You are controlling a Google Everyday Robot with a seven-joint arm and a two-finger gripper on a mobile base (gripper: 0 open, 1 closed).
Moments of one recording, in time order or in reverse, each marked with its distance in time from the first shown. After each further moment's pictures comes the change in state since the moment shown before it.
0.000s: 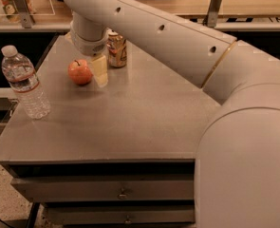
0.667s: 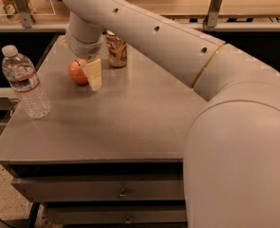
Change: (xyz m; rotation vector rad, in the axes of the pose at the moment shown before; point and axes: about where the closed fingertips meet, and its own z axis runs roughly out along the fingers) arm -0.022 -0.007 0.018 -0.015 -0.100 -0.024
